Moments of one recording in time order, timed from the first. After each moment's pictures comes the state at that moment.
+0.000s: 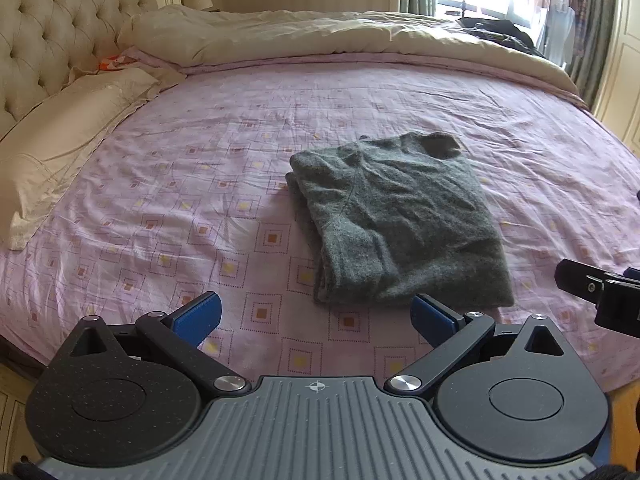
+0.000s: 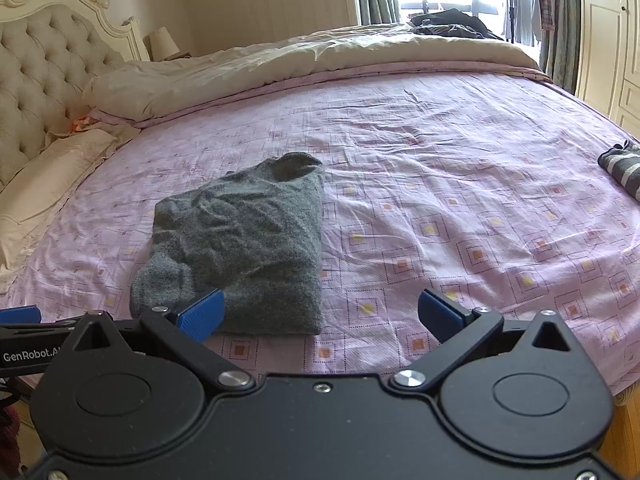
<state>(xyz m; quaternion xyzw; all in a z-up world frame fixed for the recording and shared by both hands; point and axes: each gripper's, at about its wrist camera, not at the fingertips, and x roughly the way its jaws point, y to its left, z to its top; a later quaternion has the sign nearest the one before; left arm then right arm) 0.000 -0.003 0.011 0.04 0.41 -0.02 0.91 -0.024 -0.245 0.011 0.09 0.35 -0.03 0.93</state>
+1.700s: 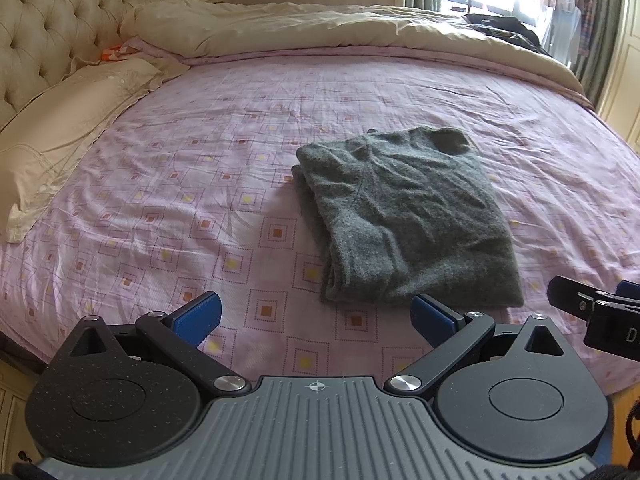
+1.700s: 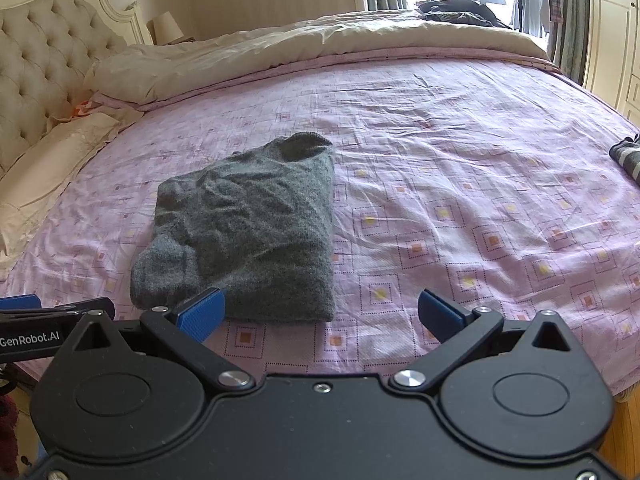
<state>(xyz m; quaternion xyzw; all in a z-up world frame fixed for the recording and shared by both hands) 0.007 0.003 0.006 0.03 0.42 -0.02 0.91 -0.017 -0.234 0.002 0.09 0.38 -0.02 0.92</state>
